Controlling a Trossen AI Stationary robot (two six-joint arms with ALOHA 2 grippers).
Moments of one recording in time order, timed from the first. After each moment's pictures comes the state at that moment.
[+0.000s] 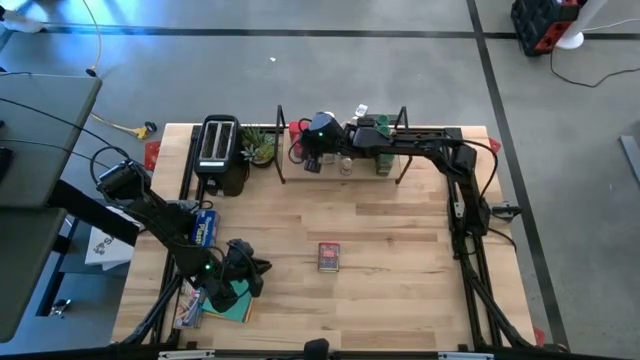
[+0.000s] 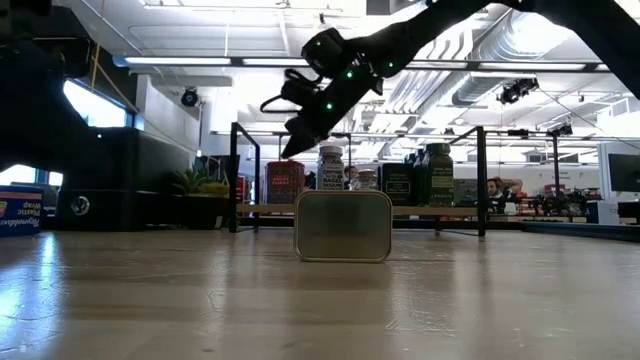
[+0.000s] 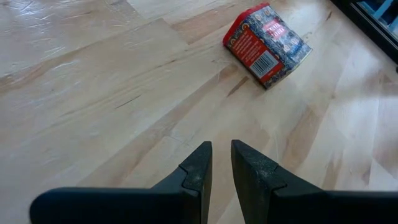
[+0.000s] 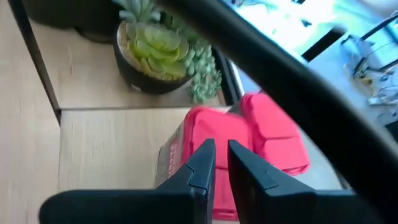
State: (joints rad) left arm -0.85 1.51 0.62 -0.18 -0.85 -1.52; right arm -0.36 2.08 1.63 -0.17 0.15 -0.43
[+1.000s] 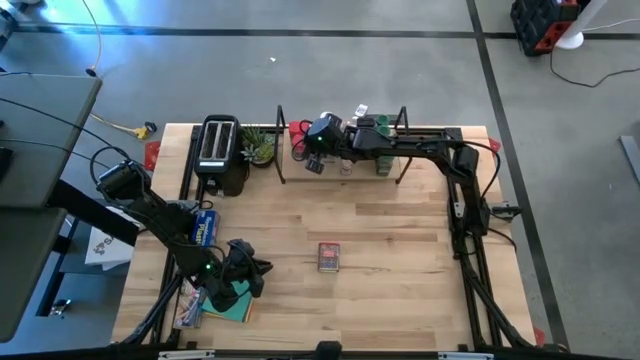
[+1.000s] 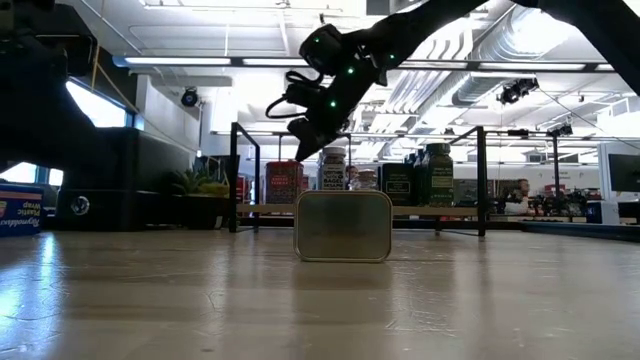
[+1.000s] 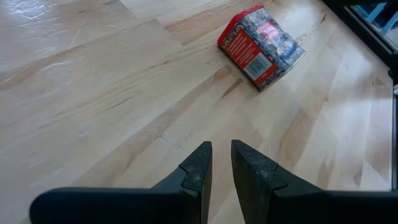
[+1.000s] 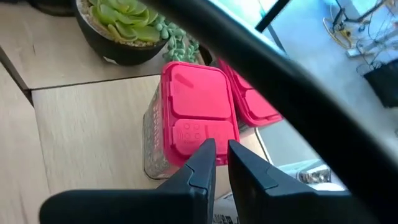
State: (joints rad) left arm -0.84 1.51 0.62 -0.15 -0.85 -1.51; right arm -0.34 2.07 1.63 -0.29 0.32 -0.28
